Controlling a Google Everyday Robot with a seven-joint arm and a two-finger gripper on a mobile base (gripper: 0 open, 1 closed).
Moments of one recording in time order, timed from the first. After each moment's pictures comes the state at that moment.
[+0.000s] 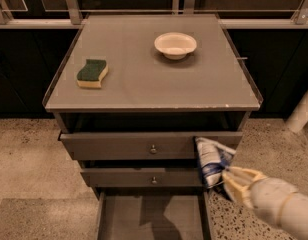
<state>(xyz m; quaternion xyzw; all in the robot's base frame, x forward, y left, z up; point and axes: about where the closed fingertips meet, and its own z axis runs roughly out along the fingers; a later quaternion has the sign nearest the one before) 0.404 -0.208 0.708 -0.24 0.82 0.13 0.50</state>
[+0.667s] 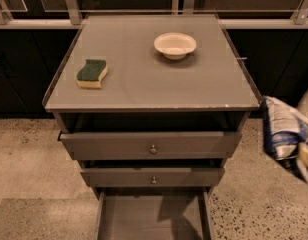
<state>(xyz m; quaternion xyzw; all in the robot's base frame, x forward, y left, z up) 0.379 -0.324 0.858 -0.19 0.78 0.09 0.59</state>
